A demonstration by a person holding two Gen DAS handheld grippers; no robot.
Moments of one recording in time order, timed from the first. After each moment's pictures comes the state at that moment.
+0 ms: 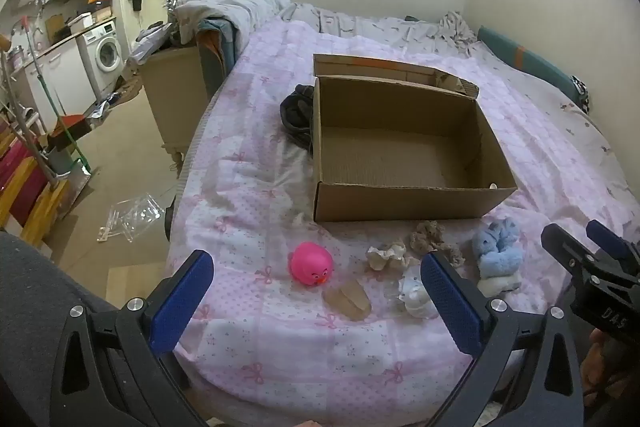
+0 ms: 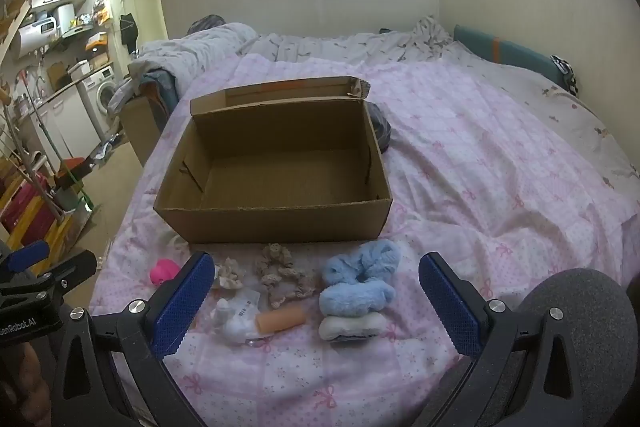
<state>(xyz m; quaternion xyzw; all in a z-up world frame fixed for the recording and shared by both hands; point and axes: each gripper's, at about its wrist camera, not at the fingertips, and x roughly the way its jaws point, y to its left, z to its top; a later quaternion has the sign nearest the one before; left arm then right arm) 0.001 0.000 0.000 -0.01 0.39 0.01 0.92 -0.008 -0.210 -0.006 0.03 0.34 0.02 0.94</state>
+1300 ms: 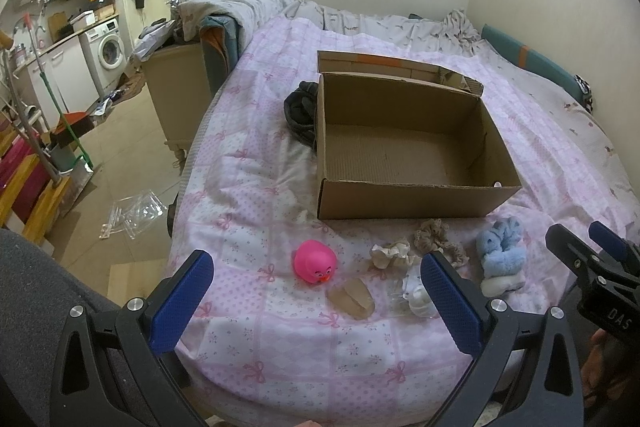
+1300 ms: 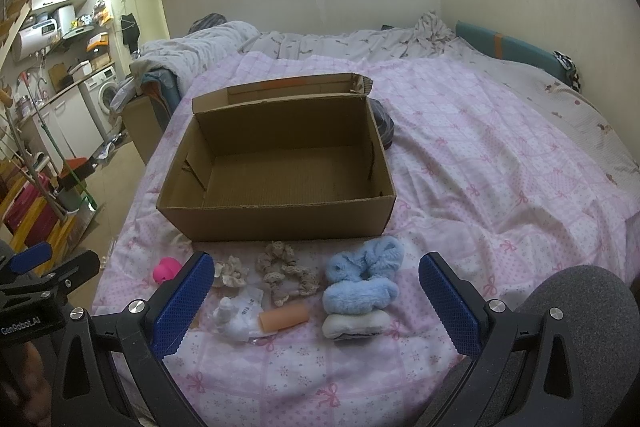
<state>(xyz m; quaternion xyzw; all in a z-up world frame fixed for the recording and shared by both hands) 0.002 0.001 0.001 -0.02 0.39 0.01 0.92 -0.008 -0.210 -0.009 0.04 0.34 0.02 0.94</state>
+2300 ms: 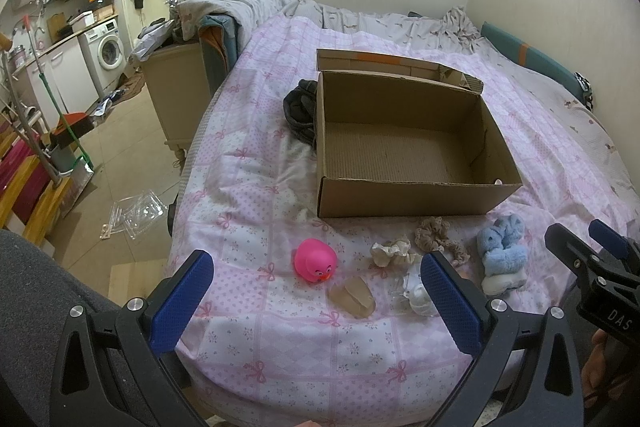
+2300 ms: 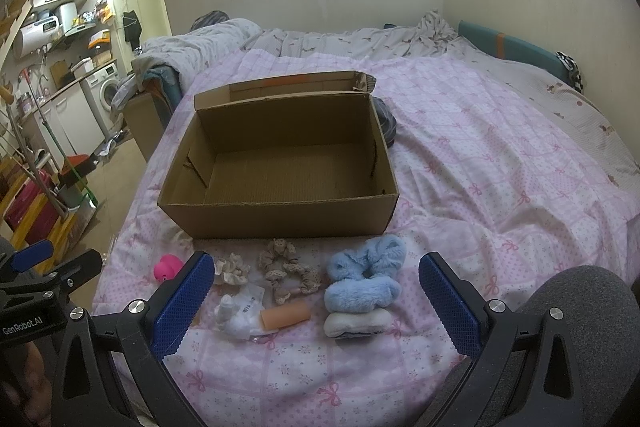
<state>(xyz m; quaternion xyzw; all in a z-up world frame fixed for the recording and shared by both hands) 0.001 0.003 0.000 -0.02 0.39 0.01 0.92 -0.008 -0.209 -0.010 0.04 0.34 0.02 0.94</state>
